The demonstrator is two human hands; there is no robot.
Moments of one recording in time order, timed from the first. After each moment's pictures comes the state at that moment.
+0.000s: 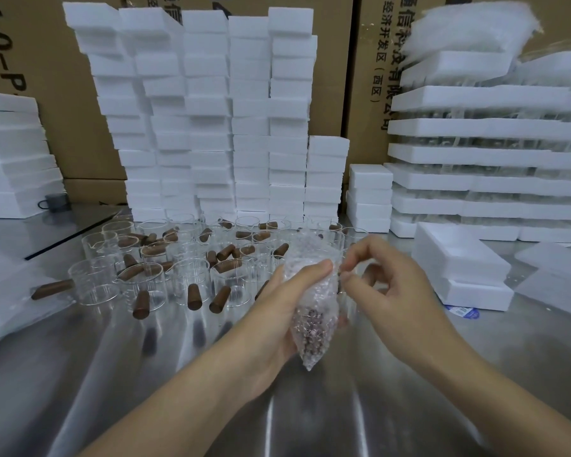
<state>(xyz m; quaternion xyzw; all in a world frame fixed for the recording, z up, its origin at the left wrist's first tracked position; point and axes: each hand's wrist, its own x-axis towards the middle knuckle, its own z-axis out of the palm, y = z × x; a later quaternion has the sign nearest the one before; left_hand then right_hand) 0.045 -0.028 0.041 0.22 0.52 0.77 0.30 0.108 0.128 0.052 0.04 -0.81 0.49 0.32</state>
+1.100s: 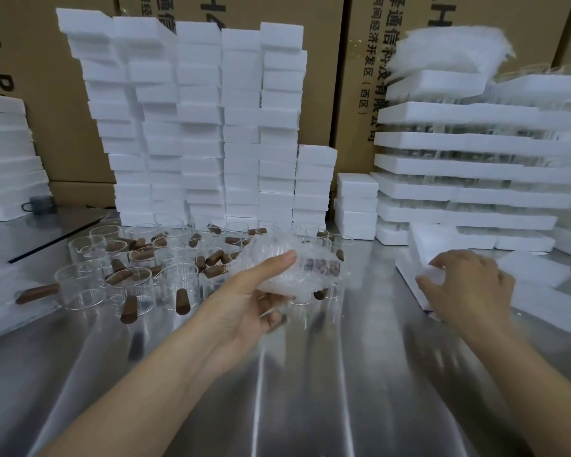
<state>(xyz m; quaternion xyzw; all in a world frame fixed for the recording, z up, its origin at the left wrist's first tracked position) 0.016 -0.045 0.047 0.15 0.51 0.80 0.27 0.095 0.276 0.031 -0.34 -0.89 0.06 0.31</state>
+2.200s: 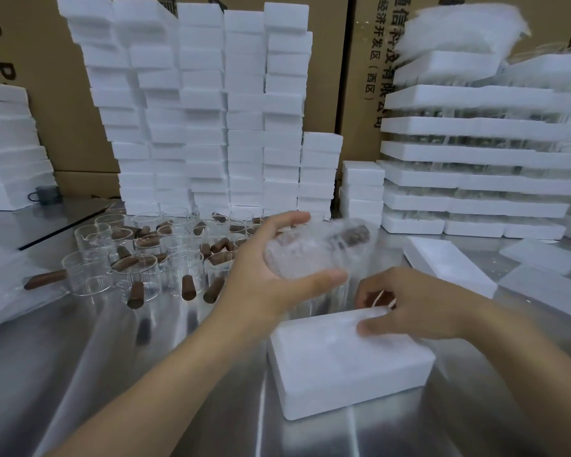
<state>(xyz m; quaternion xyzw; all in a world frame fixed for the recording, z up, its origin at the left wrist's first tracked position) 0.039 -0.041 0.051 0.33 0.64 0.69 -0.01 0.103 0.205 0.058 0.02 -0.98 0.20 -0.01</state>
